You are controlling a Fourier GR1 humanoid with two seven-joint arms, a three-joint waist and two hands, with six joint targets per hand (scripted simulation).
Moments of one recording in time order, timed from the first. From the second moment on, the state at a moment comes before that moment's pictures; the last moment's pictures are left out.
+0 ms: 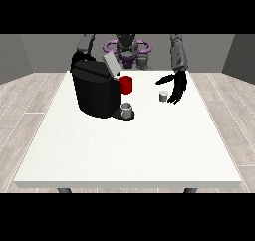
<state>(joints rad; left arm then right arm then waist) -0.57 0.37 0.11 -0.74 -0.29 -0.07 -0.13 -0.21 -0.04 -0.02 -1.46 0.03 -0.15 -0.04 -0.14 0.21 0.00</state>
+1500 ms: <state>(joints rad) -0.67 0.41 0.03 -0.53 -0.60 0.18 -0.27 -0.23 -0.02 -0.02 -1.45 0.00 -0.15 -0.03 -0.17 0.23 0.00</state>
